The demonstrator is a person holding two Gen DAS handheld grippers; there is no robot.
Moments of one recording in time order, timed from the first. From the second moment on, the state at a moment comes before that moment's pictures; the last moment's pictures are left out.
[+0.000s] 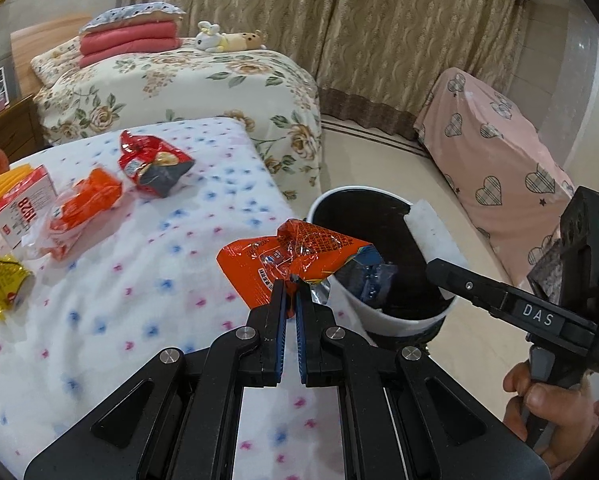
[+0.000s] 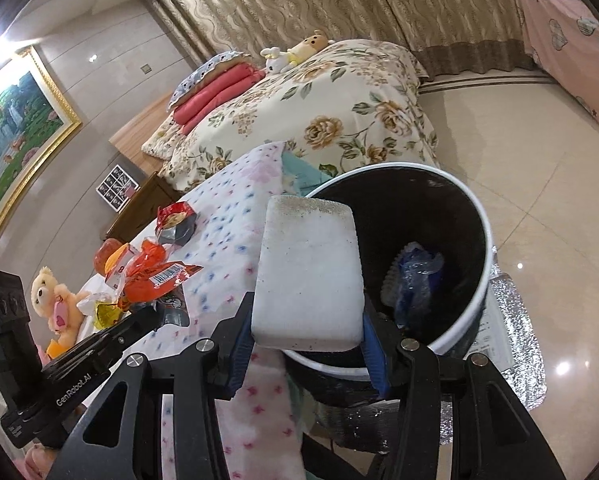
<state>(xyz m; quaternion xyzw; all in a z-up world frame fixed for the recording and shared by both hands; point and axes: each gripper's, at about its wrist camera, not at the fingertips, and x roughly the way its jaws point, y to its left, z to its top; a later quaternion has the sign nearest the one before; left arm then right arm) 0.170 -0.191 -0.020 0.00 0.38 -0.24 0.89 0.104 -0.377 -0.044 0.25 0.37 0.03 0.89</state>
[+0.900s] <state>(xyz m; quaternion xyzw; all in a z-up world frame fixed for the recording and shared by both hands) 0.184 -0.246 -0.016 0.03 0.38 -0.26 0.88 0.114 -0.414 -0.050 0.25 0.38 0.01 0.89</state>
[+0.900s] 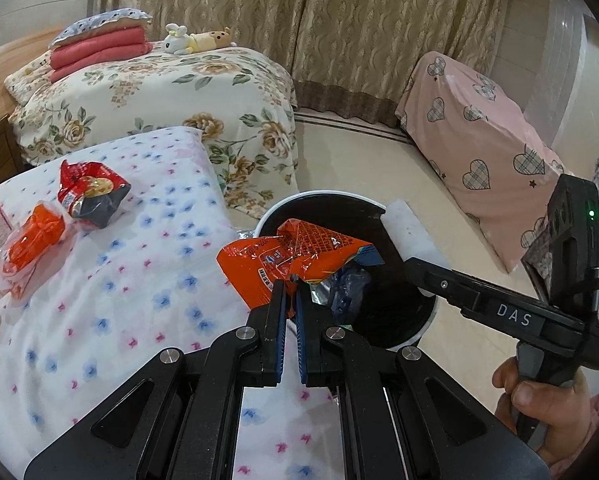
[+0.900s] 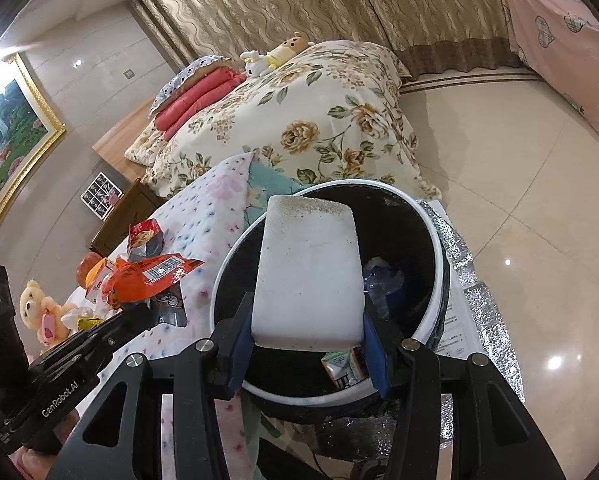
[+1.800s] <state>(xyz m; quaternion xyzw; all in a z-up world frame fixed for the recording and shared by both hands) 0.207 -0.272 -0.026 0.03 0.40 -0.28 0.87 0.131 -0.435 -0.055 0.26 0.39 0.00 0.88</state>
